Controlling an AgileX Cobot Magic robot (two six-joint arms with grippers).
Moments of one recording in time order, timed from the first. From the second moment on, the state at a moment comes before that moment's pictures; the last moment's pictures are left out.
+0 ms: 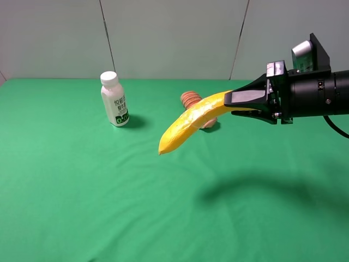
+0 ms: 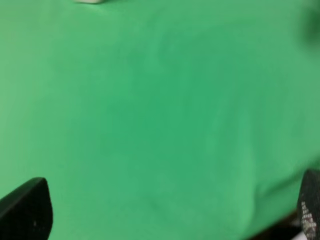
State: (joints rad) left arm -0.55 0.10 -0.48 0.08 1.06 -0.09; right arm 0.05 1.37 -0.61 1.47 0.90 -1.12
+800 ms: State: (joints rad) left arm -0.01 0.10 -0.48 0.08 1.06 -0.09; right arm 0.05 1.37 -0.73 1.05 0.72 -0.69
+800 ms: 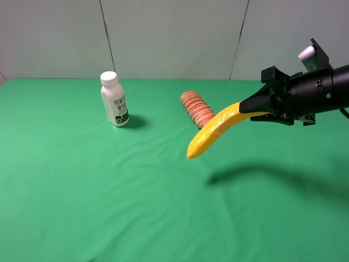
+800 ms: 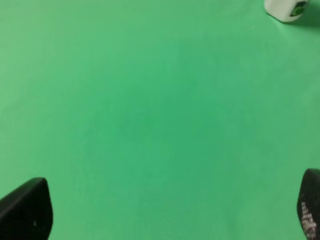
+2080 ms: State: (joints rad) left arm 0.01 0.10 -0.48 0.08 1.06 -0.09; right arm -0.07 1.83 -1.15 0.72 0.98 -0.52
